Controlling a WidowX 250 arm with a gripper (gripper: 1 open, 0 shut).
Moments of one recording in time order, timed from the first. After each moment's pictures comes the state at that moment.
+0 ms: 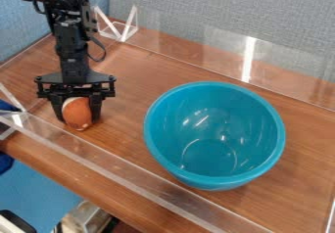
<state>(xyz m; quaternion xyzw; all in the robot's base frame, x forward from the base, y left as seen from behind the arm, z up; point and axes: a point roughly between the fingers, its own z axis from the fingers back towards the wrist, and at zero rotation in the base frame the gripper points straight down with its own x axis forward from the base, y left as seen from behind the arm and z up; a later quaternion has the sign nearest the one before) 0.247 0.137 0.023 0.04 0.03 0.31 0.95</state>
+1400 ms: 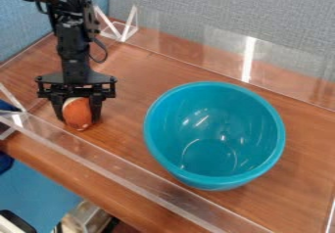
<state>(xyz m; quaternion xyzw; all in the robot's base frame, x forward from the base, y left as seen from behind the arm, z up) 0.247 0.136 0.023 0.05 0.03 0.31 0.95</state>
